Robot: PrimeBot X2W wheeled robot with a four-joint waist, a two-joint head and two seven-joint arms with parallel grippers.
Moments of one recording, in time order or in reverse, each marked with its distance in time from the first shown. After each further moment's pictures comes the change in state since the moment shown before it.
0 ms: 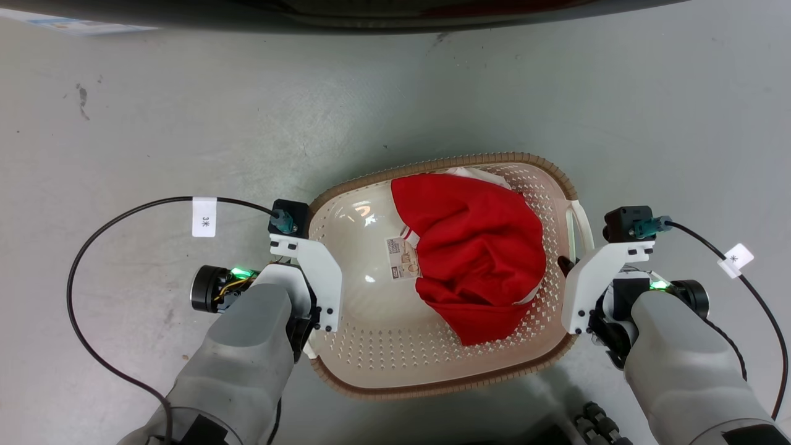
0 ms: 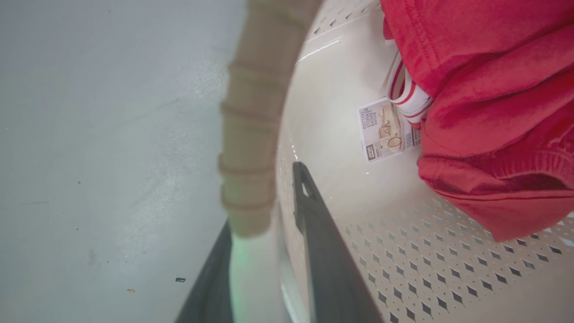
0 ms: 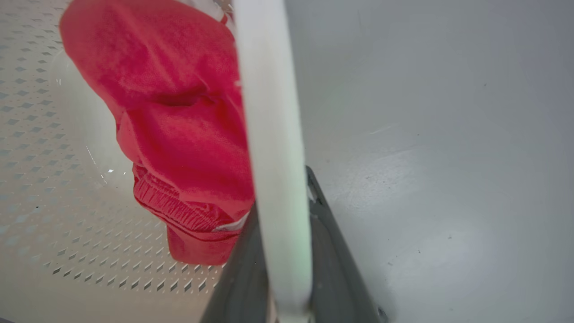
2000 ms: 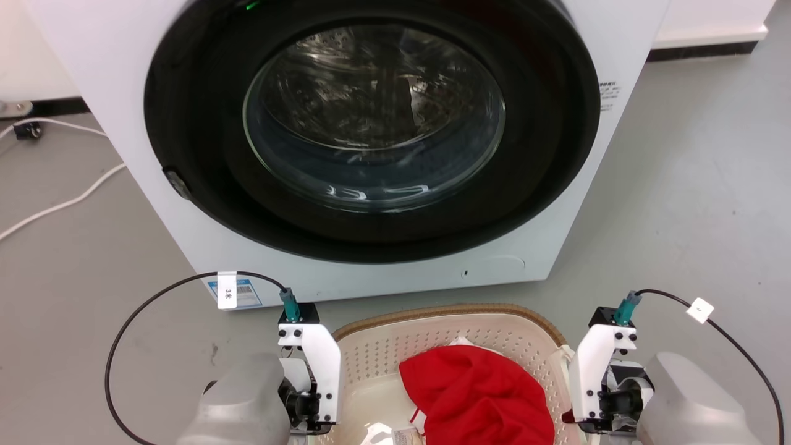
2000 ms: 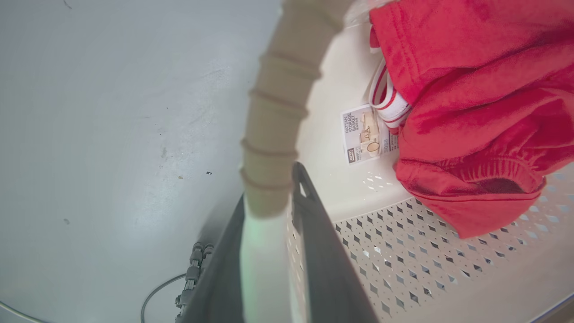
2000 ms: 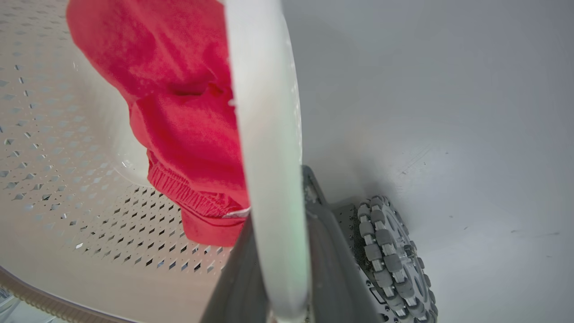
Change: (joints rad) left arm 0.152 0.017 -0.161 -0.016 -0.367 -0.081 0.532; right arm 0.165 -0.063 0.229 -0.065 0.379 -0.001 0.696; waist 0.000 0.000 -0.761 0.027
